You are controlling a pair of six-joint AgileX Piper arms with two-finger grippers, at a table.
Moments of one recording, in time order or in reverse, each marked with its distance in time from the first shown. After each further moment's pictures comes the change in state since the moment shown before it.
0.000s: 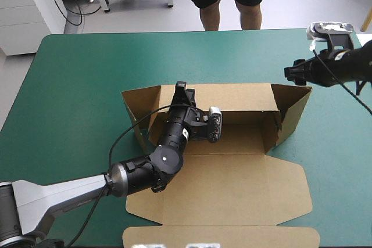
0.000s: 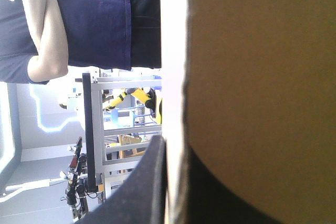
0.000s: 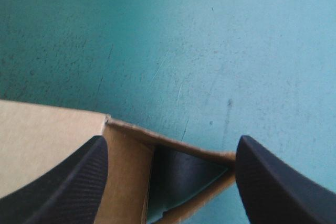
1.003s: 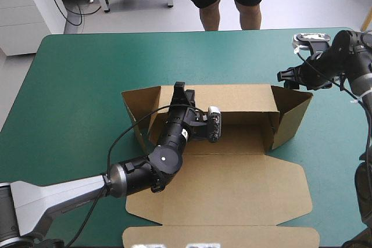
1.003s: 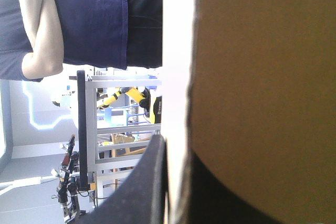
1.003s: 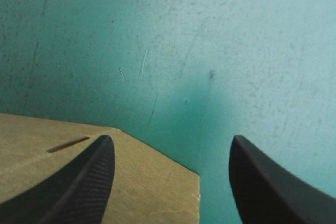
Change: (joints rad) left arm -0.002 -0.007 0.000 -0.030 0.000 -0.003; right arm 0.000 0.240 -0.039 -0.072 0.046 -0.006
